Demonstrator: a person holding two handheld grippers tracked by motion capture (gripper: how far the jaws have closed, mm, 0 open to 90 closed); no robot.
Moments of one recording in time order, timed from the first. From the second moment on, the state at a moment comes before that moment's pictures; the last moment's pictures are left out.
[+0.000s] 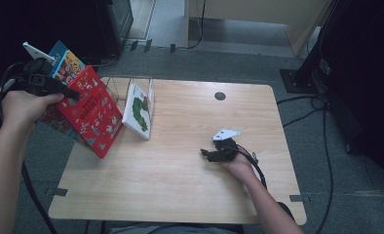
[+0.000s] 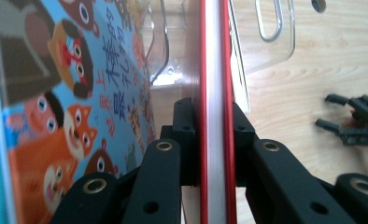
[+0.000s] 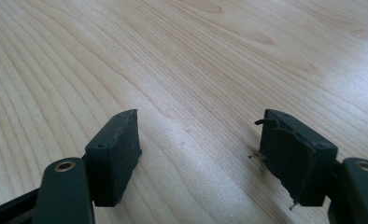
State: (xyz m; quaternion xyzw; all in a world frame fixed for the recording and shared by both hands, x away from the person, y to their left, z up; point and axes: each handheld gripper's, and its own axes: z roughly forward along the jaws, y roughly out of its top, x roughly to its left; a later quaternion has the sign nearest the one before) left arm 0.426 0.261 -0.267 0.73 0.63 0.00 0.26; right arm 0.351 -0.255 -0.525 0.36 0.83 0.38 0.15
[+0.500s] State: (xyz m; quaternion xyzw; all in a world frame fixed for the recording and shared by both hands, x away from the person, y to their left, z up) left arm 0.456 0.250 -0.276 0.73 0.63 0.02 0.26; right arm 0.350 -0.254 -0.525 0.37 0.83 0.38 0.16
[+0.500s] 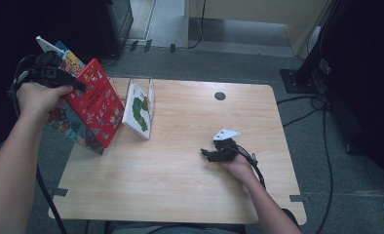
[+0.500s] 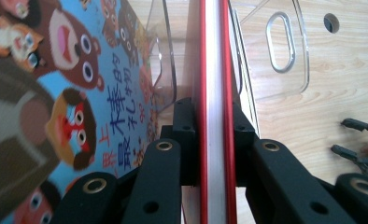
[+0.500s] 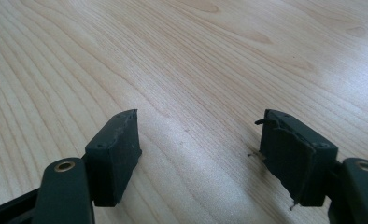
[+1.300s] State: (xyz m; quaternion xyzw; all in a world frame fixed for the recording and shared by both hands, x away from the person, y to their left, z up) left arm 0.475 0.244 -0.293 0.76 0.61 -0.07 0.22; right arm 0.347 -0.254 -0.525 0.38 0.83 0.38 0.16
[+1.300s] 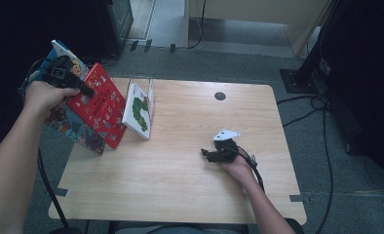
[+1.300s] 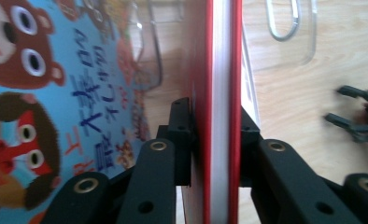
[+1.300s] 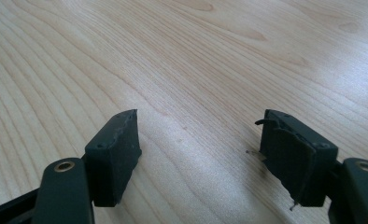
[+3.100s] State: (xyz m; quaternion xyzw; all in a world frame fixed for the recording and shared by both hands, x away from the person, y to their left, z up) left arm 0.508 0.259 -0.295 0.68 0.68 -0.04 0.27; right arm 0.347 -0.254 -0.525 0.39 0.82 0.38 0.16
